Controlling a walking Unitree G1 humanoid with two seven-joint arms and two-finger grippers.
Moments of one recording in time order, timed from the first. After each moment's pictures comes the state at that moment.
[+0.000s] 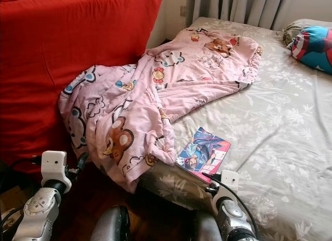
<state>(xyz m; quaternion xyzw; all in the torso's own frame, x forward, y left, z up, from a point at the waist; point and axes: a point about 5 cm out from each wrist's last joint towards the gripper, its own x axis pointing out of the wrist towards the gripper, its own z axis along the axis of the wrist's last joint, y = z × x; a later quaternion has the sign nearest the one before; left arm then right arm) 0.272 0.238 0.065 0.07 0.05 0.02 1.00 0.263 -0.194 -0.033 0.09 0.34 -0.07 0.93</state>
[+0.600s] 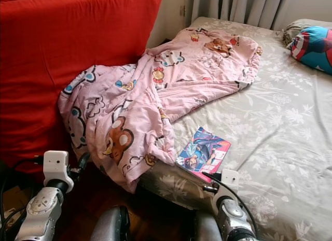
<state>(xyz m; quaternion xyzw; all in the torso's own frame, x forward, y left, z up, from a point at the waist) 0.275 0.234 0.061 0.06 0.05 0.02 1.00 0.264 -0.197 -0.031 0.08 0.32 -0.08 0.94</state>
